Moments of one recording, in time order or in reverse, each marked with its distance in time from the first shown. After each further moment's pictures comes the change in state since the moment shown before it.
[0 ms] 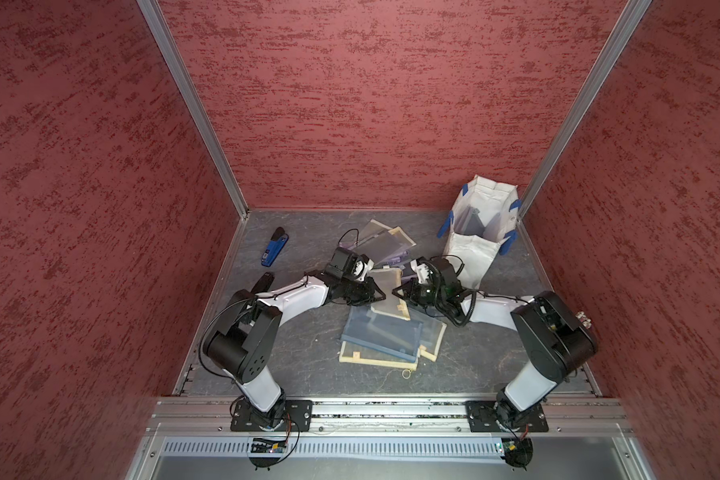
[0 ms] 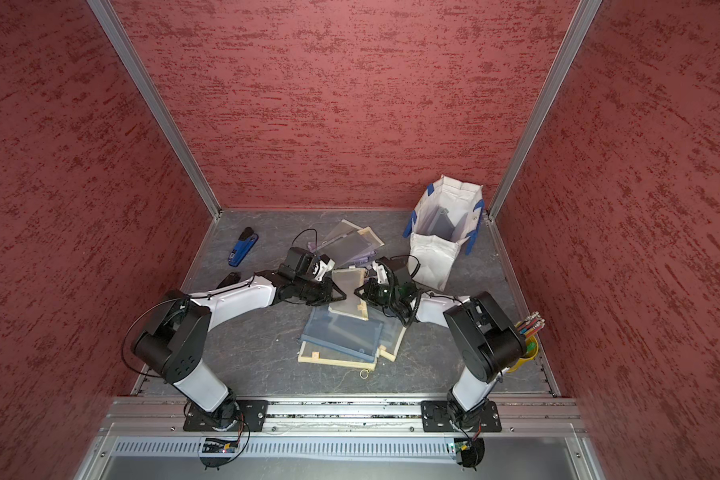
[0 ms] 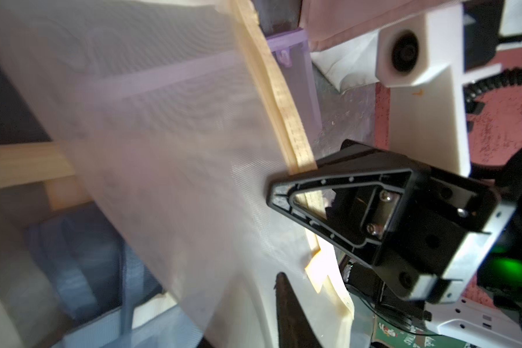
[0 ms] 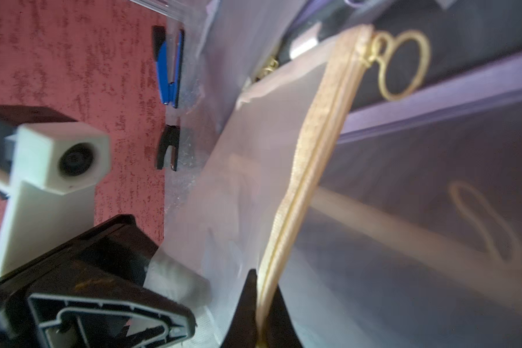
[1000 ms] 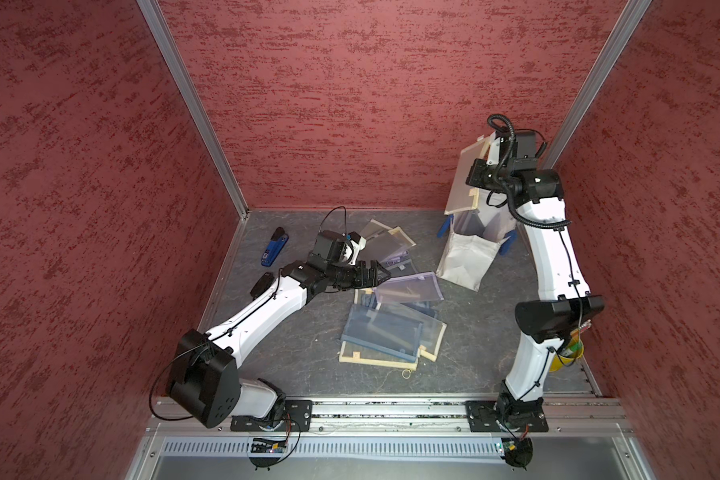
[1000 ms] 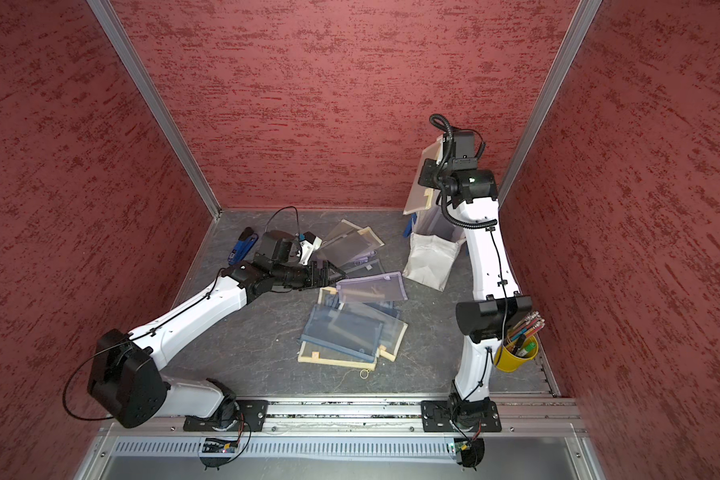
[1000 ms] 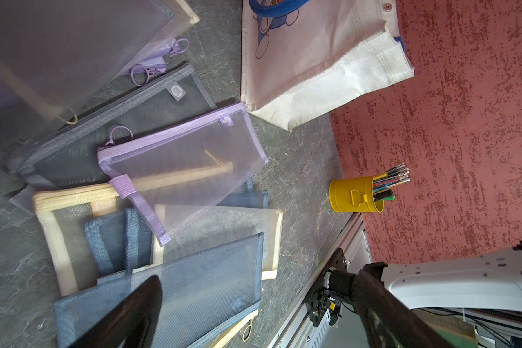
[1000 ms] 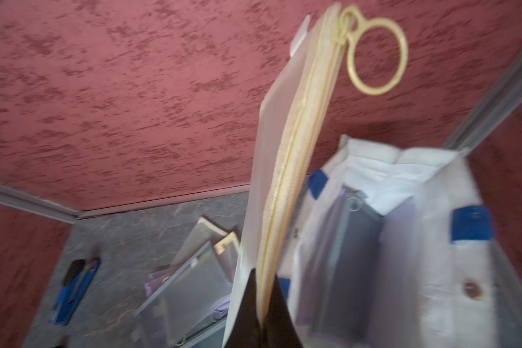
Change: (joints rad) left arm 0.006 -0.243 0.116 -0.197 -0.090 0.056; right arm -0.395 0.351 1.766 -1.350 0.571 -0.610
